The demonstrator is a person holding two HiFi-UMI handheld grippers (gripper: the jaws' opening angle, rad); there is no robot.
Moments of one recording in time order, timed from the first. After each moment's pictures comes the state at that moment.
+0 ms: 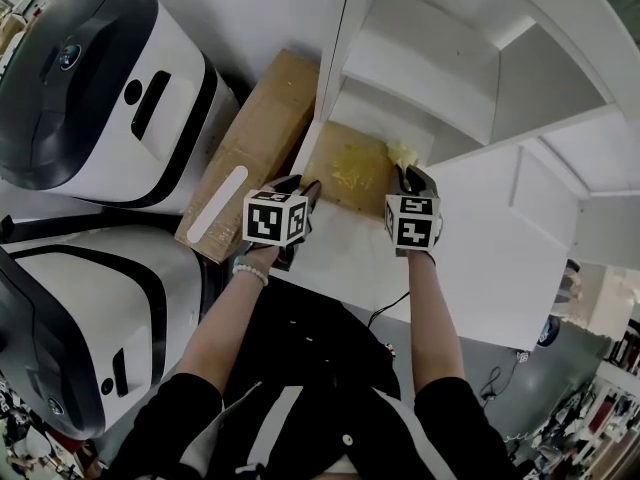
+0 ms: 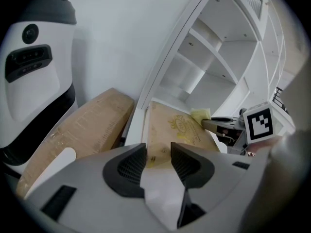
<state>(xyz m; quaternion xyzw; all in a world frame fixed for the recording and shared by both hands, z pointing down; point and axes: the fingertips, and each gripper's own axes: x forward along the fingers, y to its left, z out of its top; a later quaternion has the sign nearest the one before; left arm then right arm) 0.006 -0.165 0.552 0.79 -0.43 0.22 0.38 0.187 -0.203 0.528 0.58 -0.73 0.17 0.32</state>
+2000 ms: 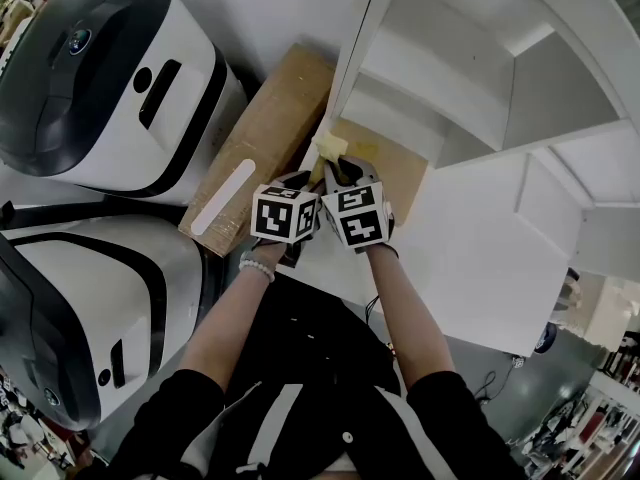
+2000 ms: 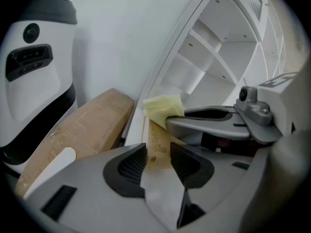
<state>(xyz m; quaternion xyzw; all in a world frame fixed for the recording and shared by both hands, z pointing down) 0.007 -0.166 0.551 0.79 -0.43 0.21 0.38 0.019 -0.195 0.519 0.41 -0.84 0.16 0.32</state>
